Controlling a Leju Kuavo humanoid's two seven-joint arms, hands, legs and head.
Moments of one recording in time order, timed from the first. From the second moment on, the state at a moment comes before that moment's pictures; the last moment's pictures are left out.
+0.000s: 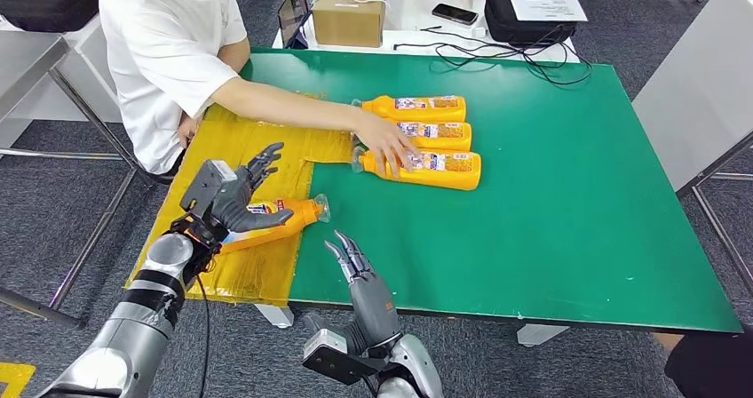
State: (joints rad) left arm -0.47 0.03 -0.13 -0.93 -0.14 -0.34 -0.40; right arm -0.15 0.24 0.70 -0.98 0.67 -0.55 -0.51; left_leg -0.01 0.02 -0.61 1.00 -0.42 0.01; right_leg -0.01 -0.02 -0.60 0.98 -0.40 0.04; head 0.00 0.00
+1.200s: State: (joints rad) left arm -0.11 -0.06 -0.01 -1.61 -0.14 -0.23 -0.49; right arm -0.12 0.03 0.40 -1.23 1.47 -0.49 0.03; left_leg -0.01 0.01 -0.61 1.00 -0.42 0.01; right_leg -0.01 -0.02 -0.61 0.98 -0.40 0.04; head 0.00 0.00
